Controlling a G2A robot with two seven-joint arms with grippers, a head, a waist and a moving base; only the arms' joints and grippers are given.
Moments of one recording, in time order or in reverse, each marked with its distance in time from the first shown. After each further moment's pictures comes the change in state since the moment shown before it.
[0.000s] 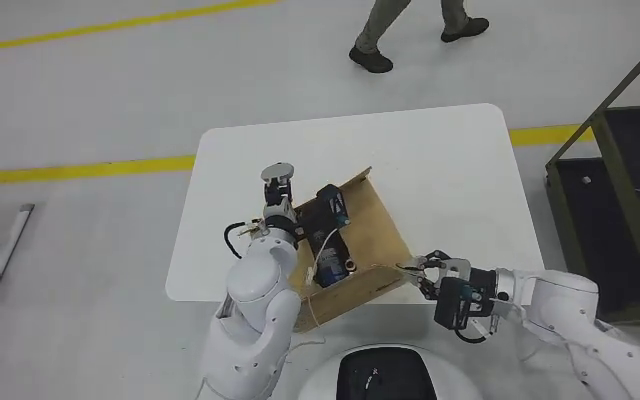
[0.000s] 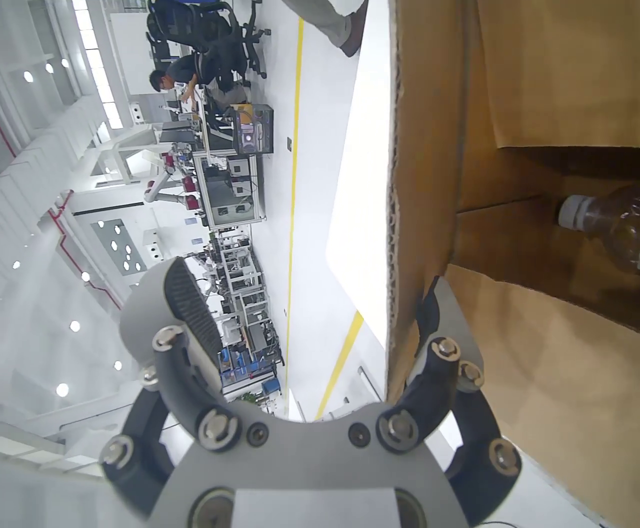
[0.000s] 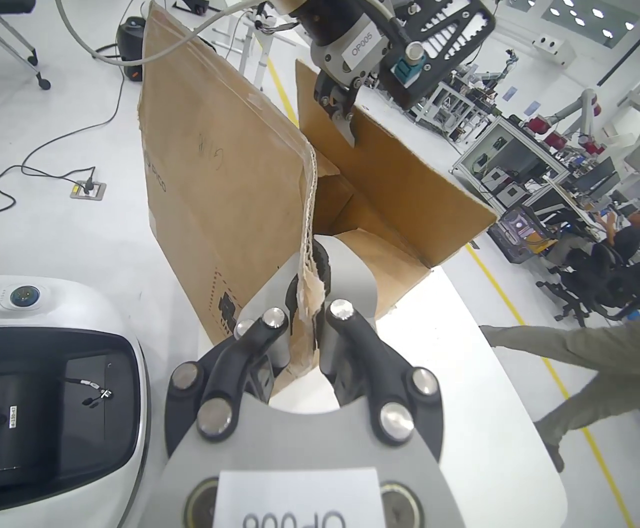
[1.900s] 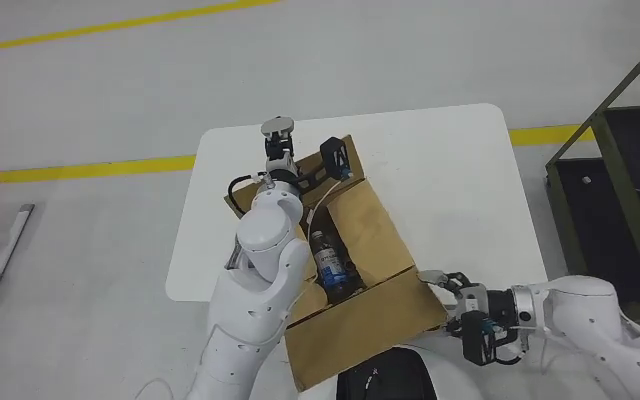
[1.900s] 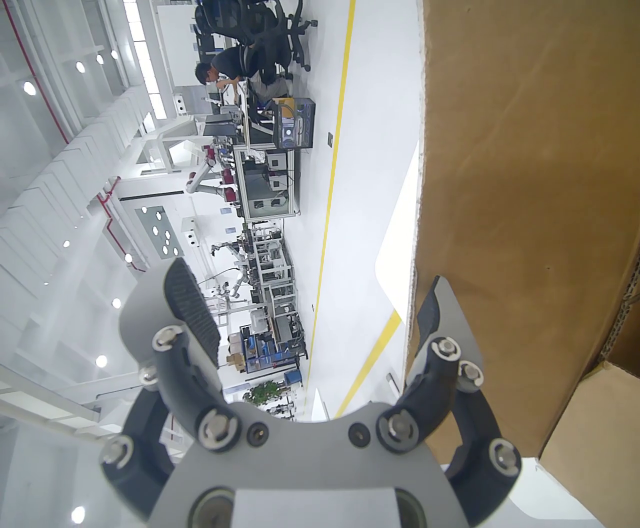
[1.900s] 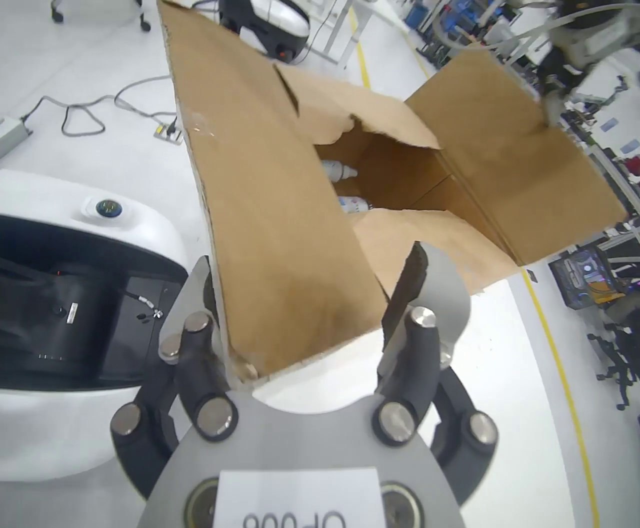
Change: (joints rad) left arm -0.232 -0.050 0.037 0.223 0.042 0.077 0.023; right arm -0.081 0.087 0.087 0.045 -0.208 -0.158 -0.295
